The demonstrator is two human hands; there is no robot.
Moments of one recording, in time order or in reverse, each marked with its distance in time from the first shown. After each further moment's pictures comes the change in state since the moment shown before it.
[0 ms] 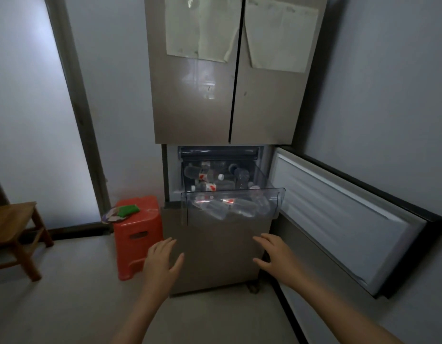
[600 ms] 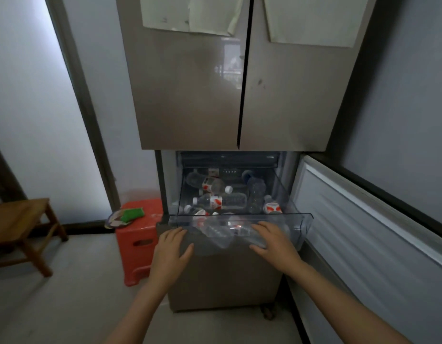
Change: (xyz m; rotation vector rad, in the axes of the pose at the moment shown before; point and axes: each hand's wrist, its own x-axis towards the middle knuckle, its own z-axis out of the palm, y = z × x) left_hand 0.172 0.013 0.110 0.133 0.011 -0.002; right_hand 0.213 0.090 0.017 0.086 -0.016 -0.123
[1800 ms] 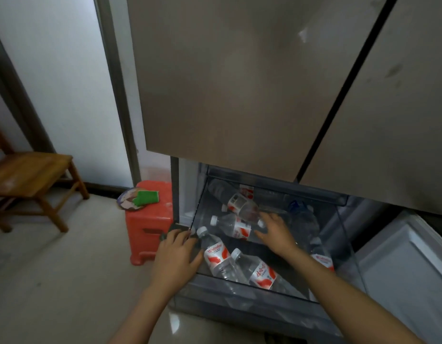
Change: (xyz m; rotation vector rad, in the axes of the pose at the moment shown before) left_hand 0.163 -0.055 0.067 0.373 -0.010 0.009; right_hand 0.284 0.045 0.065 0.030 -0.237 0.044
